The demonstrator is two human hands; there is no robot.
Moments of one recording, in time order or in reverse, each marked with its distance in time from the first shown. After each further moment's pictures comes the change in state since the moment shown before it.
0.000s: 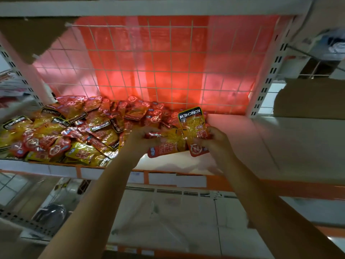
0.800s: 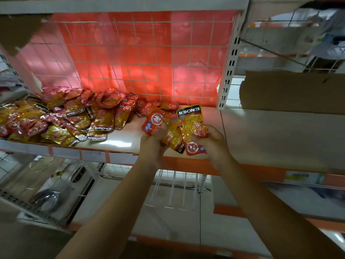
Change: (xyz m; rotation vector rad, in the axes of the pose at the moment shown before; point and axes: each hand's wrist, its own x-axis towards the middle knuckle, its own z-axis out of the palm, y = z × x) left_hand -0.055 0.014 0.180 -0.772 0.215 -0.126; right_hand -0.048 0.009 -0.123 0.047 -0.020 0.017
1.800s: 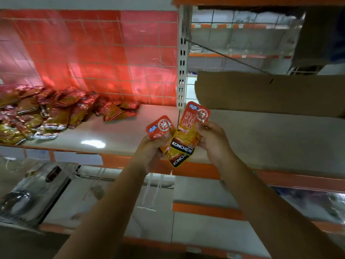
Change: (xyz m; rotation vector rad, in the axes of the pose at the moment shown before) left_hand -0.029 -0.089 0.112 0.175 -0.293 -0.101; right_hand 0.001 -0.030 -0.154 0.144 0.052 0.072
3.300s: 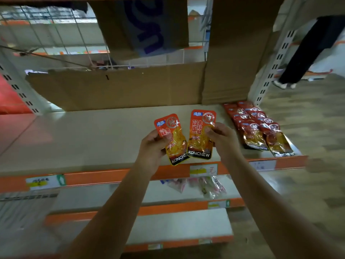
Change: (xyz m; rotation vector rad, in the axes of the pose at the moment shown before) left_hand 0.051 -0.222 0.458 0.097 0.001 -0.048; right_hand -0.029 -0.088 -0.525 -0.216 0.293 -0.182
